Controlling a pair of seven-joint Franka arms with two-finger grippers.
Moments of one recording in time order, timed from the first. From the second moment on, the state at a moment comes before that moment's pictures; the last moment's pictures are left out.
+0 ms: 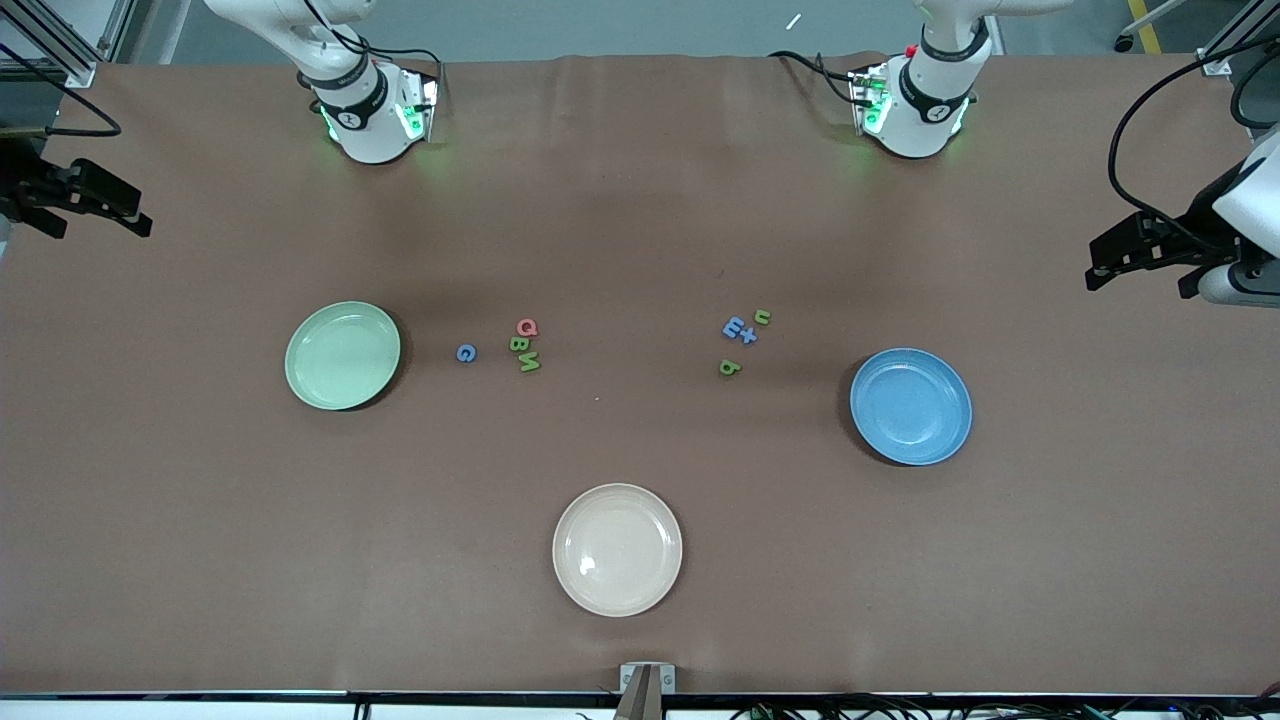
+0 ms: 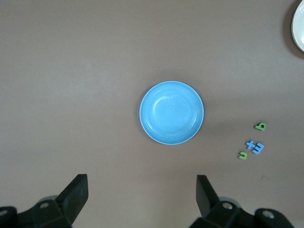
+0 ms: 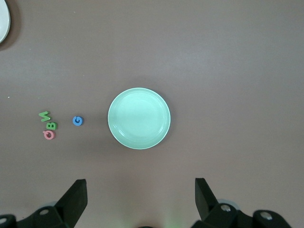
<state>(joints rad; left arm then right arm) -0.04 0.03 0.00 -1.55 -0.02 1.61 0.06 -0.02 -0.15 -0.06 -1.73 0.01 1.54 -0.07</state>
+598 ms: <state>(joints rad) -0.04 0.03 0.00 -1.55 -0.02 1.61 0.06 -0.02 -0.15 -0.06 -1.73 0.01 1.54 -0.07</state>
